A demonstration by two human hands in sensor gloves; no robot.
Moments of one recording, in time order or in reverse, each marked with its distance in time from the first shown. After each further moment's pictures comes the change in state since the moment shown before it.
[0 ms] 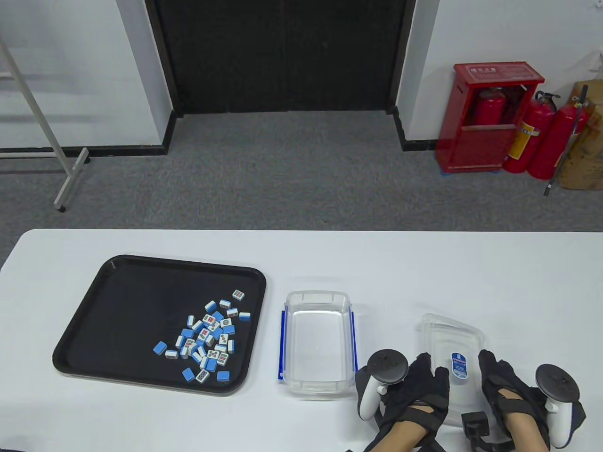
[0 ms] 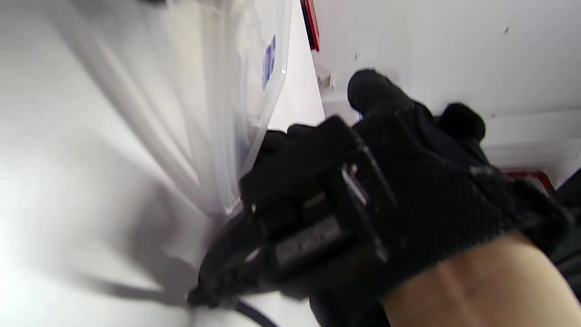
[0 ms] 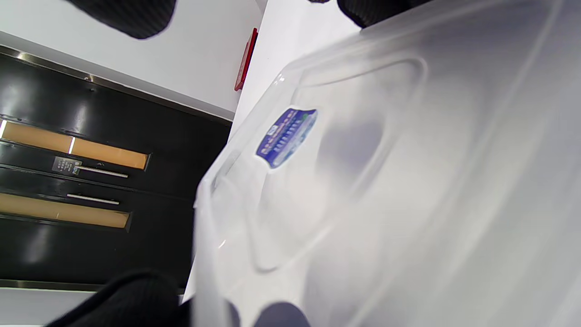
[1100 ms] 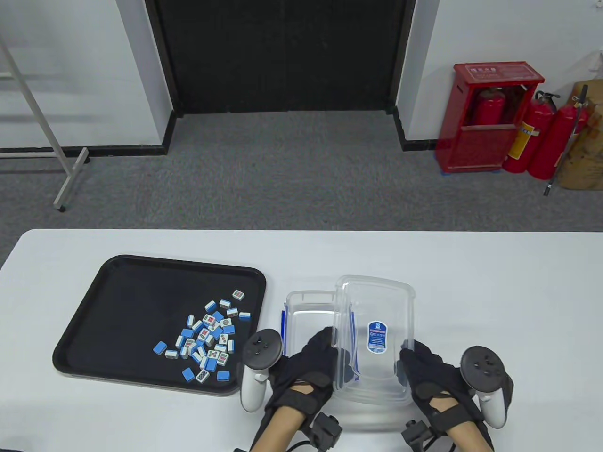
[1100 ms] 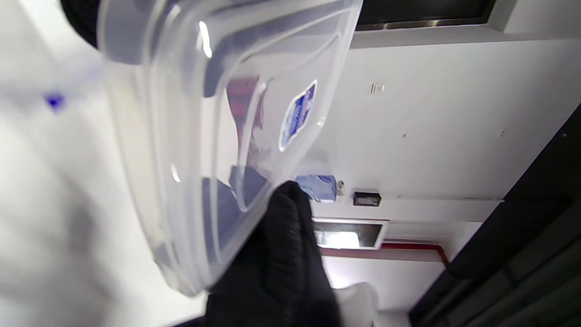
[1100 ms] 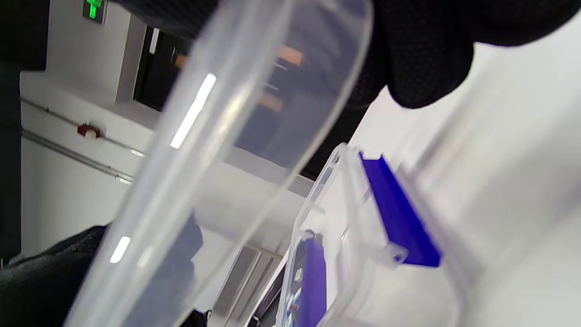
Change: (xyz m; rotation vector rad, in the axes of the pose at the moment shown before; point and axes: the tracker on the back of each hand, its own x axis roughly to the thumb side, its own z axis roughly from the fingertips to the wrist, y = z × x) left_hand 0.013 0.187 0.124 0.197 -0.179 0.131; right_hand 0.102 0.124 0.078 0.323 -0.549 0.129
